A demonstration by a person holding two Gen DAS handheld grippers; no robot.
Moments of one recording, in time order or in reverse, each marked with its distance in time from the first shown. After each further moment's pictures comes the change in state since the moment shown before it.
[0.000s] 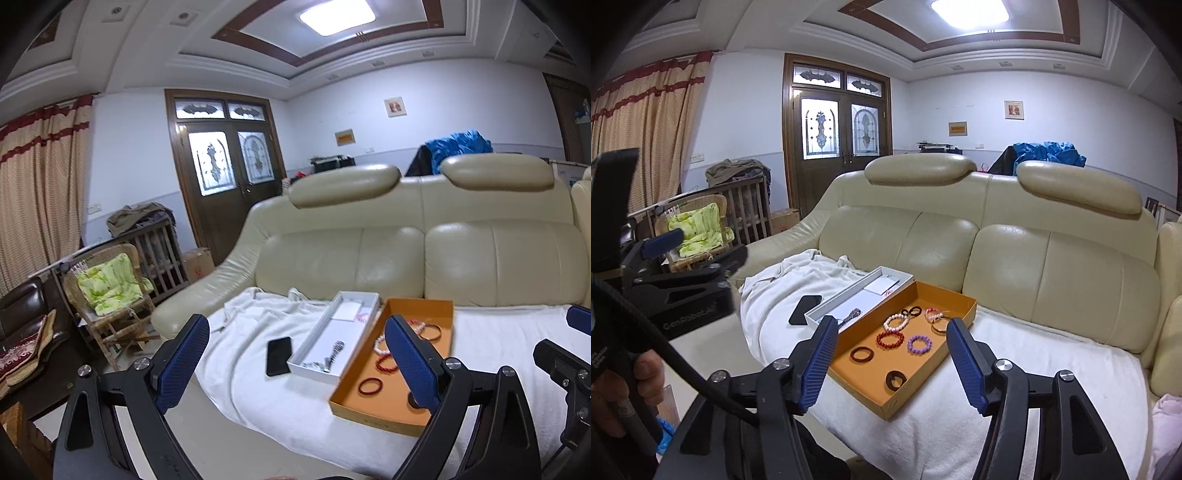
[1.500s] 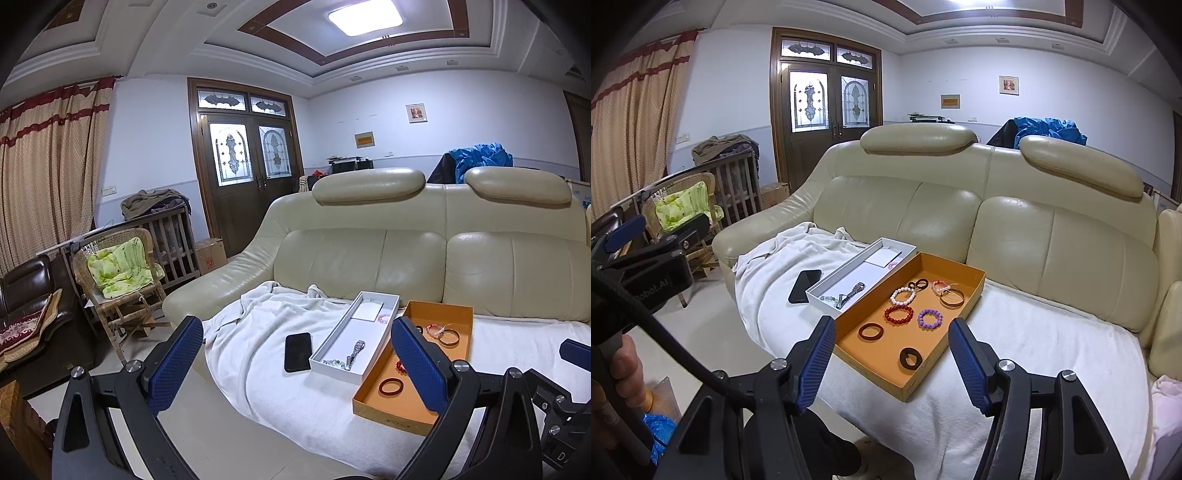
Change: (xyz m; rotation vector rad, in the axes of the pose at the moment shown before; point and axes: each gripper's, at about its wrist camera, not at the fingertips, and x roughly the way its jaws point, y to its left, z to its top) left arm 0.017 0.050 -0.013 -0.074 0.017 0.020; right arm 0.030 0.043 -0.002 0.012 0.124 -0.047
